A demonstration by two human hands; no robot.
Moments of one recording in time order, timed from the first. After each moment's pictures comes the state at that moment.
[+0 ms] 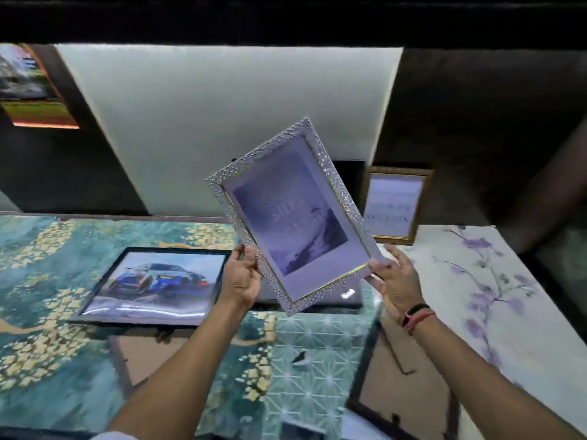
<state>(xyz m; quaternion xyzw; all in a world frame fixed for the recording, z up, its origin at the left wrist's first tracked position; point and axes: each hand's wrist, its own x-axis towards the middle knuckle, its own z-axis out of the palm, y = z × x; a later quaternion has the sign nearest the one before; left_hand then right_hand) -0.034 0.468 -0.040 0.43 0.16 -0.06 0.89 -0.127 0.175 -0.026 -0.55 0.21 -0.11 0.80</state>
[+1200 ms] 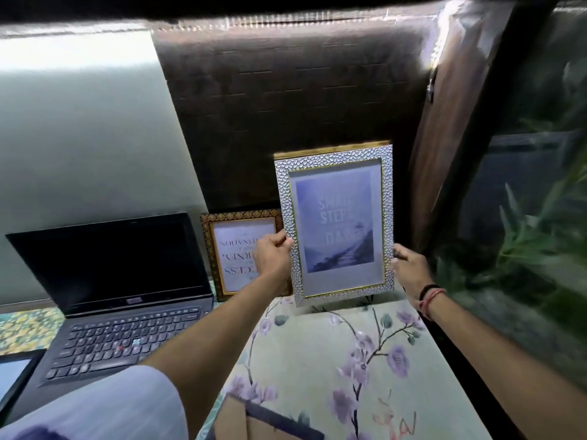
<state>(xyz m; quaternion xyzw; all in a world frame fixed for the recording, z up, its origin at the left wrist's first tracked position) 0.076 0.001 -0.052 0.77 0.01 -0.03 0.63 -0.062 -0.249 -0.050 -0.73 0.26 -0.20 0.60</state>
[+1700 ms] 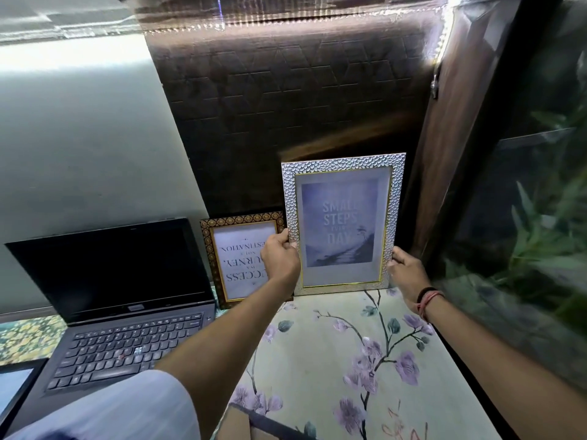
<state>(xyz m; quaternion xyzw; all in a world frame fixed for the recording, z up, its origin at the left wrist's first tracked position) 0.050 -0.012 -0.012 0.81 0.02 0.02 0.58 -0.035 -0.267 -0.098 -0.73 0.25 -0.16 0.62</state>
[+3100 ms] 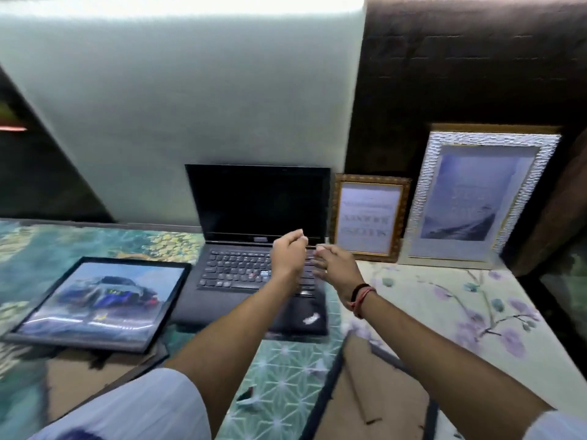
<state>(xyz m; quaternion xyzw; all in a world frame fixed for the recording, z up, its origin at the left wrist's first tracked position) 0.007 0.261 -0.028 0.71 0.09 -0.05 0.70 -0.031 0.153 -0.029 -0.65 0.18 0.03 0.74</state>
